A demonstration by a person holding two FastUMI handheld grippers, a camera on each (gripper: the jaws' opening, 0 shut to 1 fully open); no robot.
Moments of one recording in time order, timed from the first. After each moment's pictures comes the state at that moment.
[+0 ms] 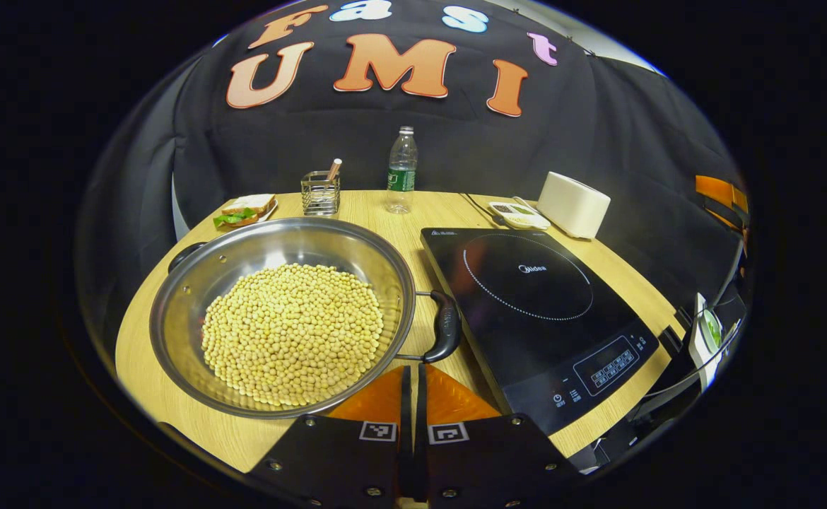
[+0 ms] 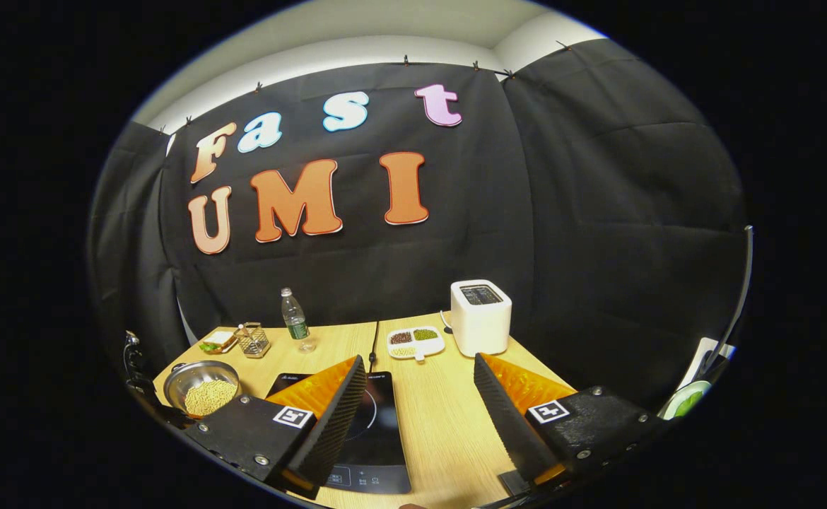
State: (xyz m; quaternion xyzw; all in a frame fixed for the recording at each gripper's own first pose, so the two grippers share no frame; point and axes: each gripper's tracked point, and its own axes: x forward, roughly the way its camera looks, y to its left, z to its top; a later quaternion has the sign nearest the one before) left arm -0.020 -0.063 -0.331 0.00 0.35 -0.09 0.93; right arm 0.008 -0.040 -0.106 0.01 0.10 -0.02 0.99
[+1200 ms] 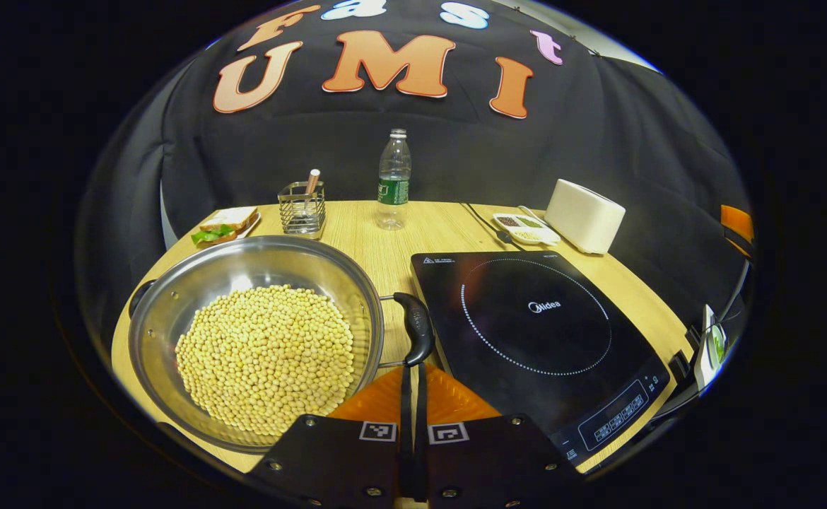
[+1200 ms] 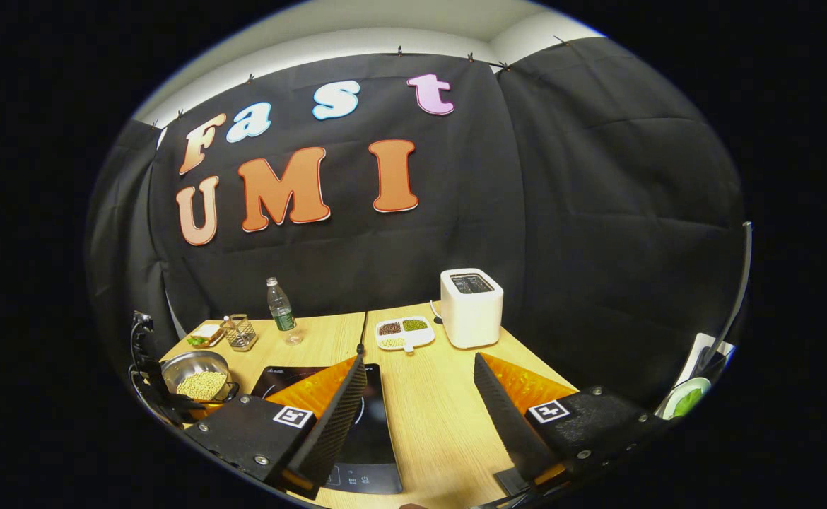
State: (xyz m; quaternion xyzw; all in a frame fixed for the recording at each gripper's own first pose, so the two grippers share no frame) left arm 0.047 -0.090 -0.341 0.00 0.34 -0.08 0.94; right arm 0.017 -0.047 -0.120 0.01 0.12 -0.04 0.99
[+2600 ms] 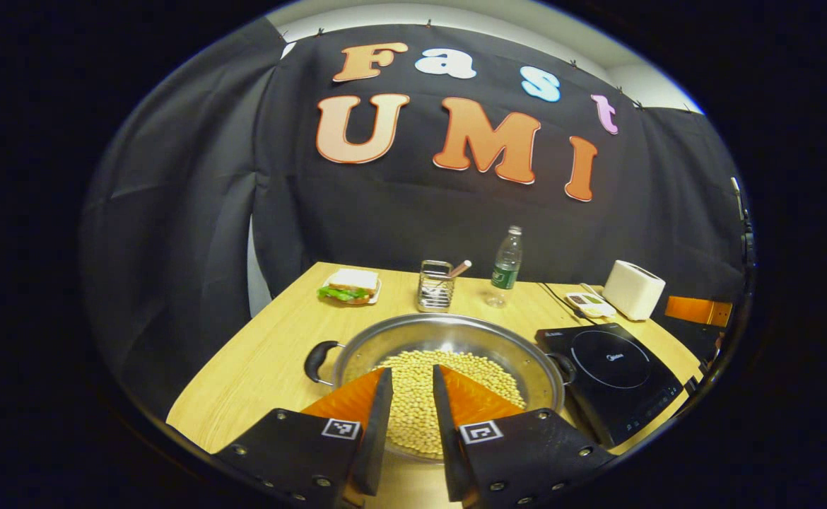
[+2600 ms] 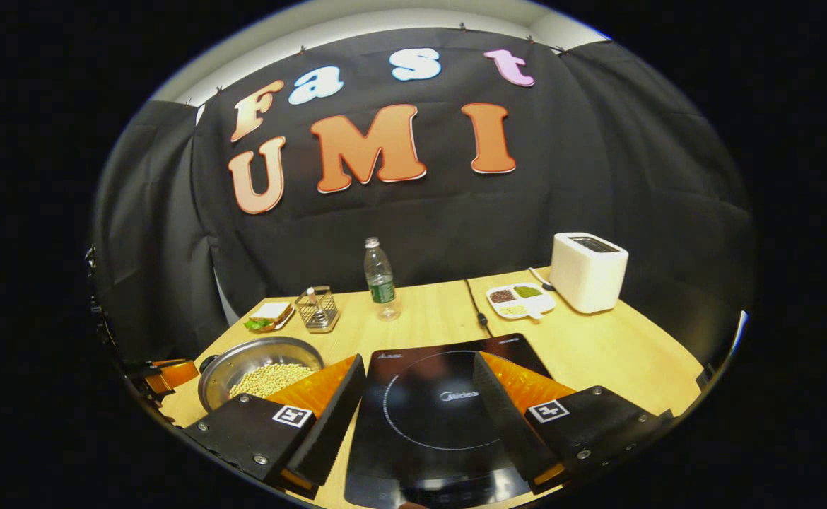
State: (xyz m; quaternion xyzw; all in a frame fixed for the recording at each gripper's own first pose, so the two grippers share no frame) left arm 0.027 0.140 -0.230 -0.02 0.21 0.03 0.98; right arm 0.043 0.191 -0.197 0.01 0.18 0.07 0.98
